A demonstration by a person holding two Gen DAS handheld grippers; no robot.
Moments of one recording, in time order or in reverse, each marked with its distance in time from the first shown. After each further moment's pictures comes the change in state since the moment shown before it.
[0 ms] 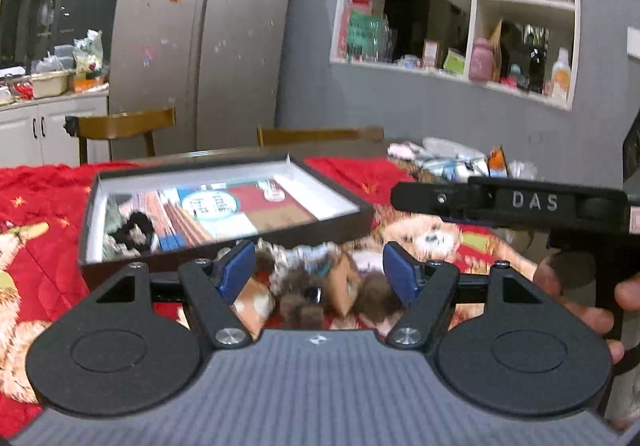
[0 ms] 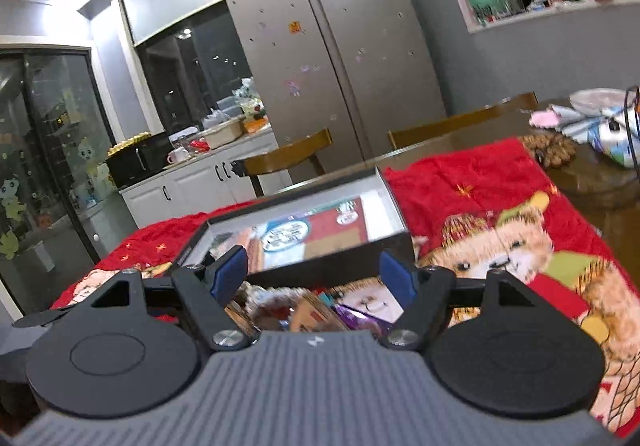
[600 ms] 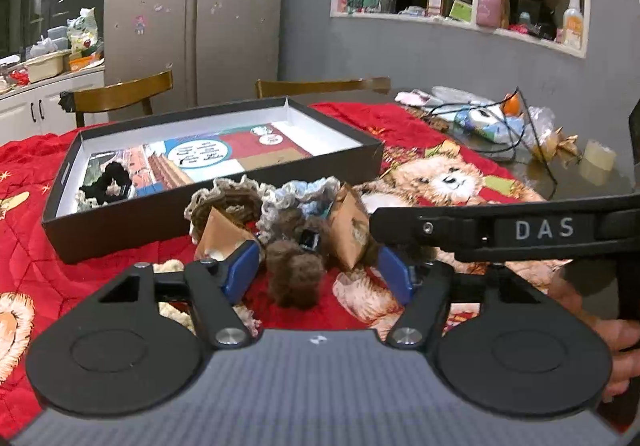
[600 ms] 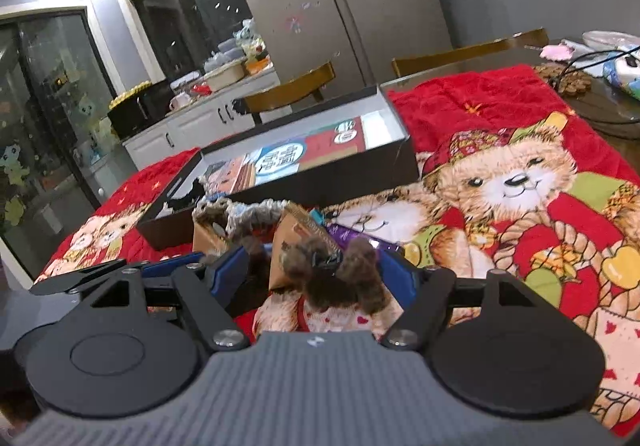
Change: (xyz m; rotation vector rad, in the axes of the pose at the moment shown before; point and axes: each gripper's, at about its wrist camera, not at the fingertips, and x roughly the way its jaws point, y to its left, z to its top) left arm 0.051 -0.002 -0.026 0.042 0.118 0.035; right arm 0.025 -0.011 -0.028 0.002 0.190 0.031
